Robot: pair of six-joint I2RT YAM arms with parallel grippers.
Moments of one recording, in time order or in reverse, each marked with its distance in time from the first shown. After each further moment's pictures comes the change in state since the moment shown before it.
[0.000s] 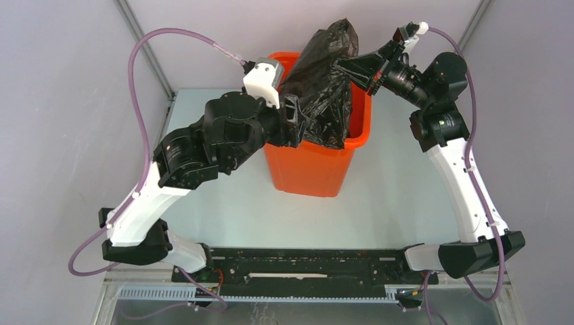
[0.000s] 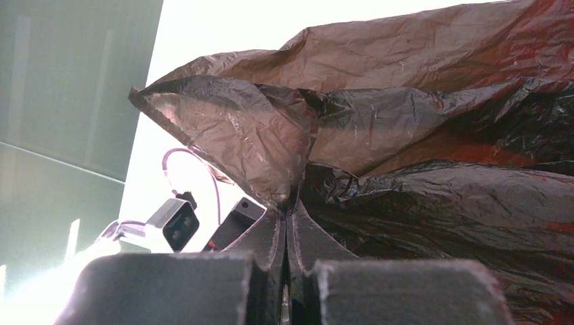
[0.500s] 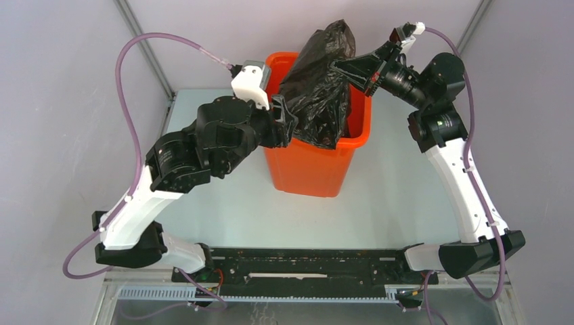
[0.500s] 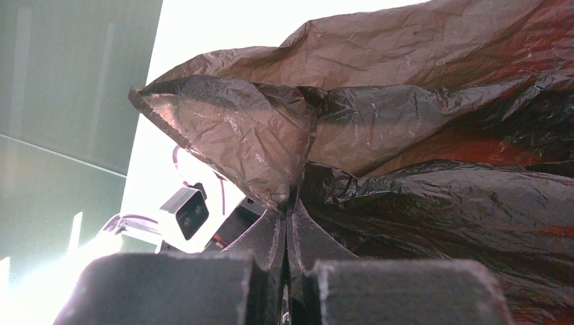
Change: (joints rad) left arm 0.000 -0.052 -0.053 -0.016 -0.061 -0.056; right arm 0.020 0.000 0.000 0.006 0.001 0.000
